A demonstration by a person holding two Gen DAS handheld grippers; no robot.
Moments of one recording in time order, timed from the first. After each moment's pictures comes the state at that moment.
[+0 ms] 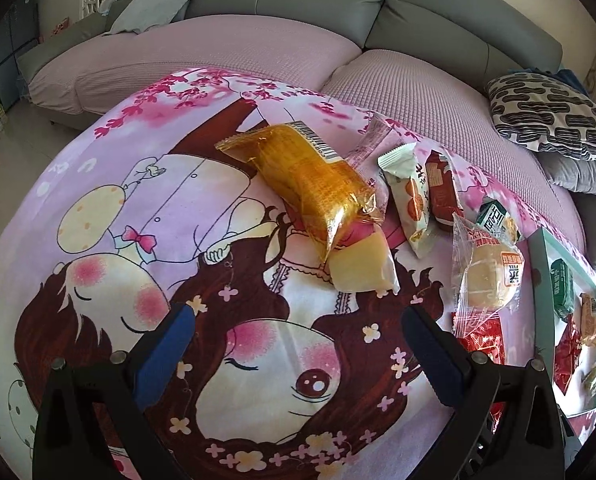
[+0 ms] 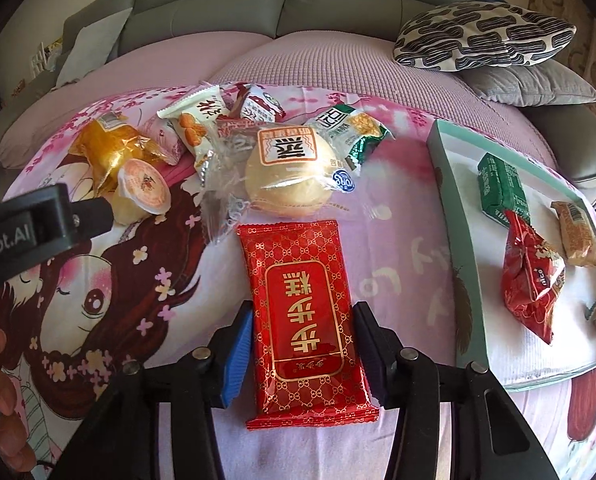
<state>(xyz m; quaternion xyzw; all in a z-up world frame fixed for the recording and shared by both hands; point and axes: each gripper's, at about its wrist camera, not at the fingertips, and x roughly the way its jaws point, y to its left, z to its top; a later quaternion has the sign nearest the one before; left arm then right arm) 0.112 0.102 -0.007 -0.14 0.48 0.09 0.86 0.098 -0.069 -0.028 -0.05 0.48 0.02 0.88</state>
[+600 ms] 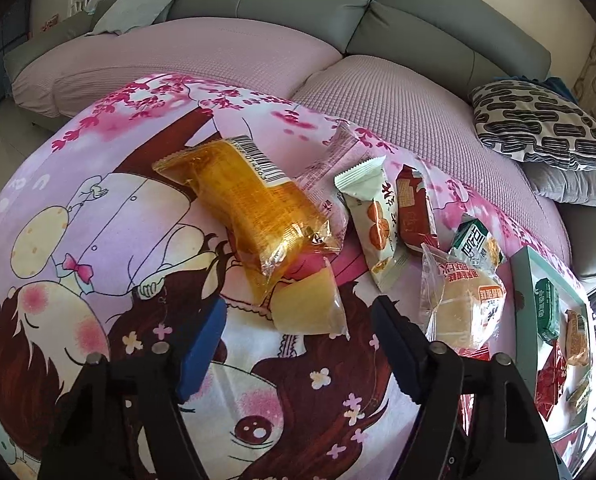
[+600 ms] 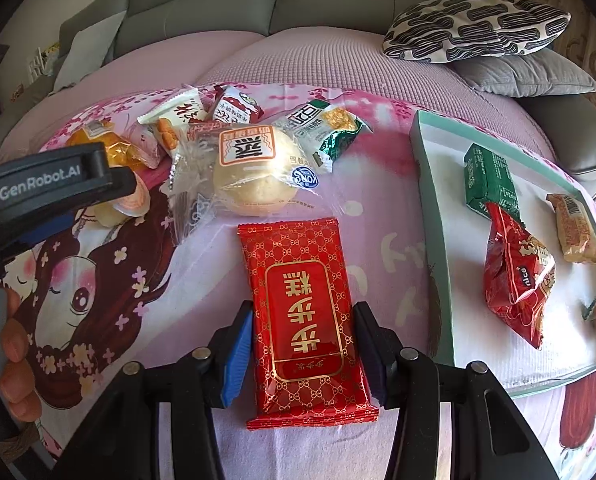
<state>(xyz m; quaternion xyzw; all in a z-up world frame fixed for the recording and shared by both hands) 0.144 0.084 -0.014 -0.15 0.46 0.05 0.87 0.102 -0.088 -0.028 -0.04 0.48 0.03 0.87</state>
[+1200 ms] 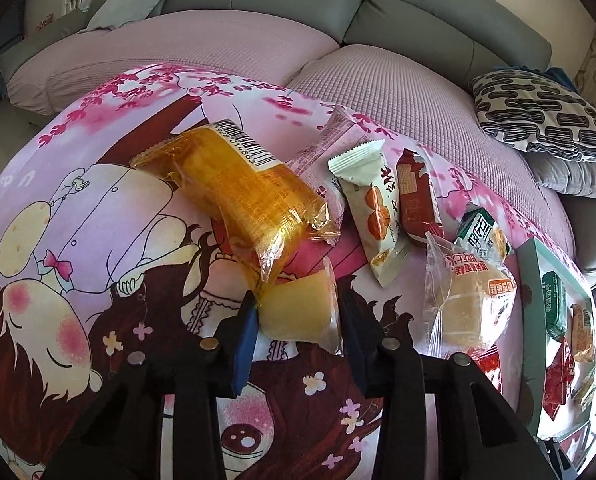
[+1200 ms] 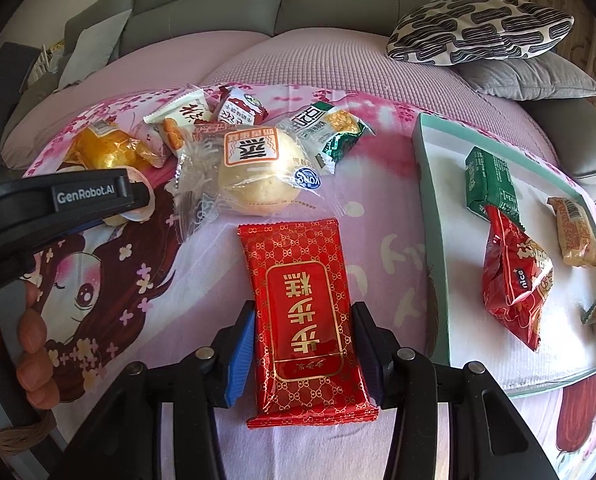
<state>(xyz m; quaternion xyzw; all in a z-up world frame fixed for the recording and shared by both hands) 0.148 0.079 -0.024 -0.15 0.48 0.05 0.87 0.099 -0.088 -0.026 -0.04 0.48 0.04 0.87</state>
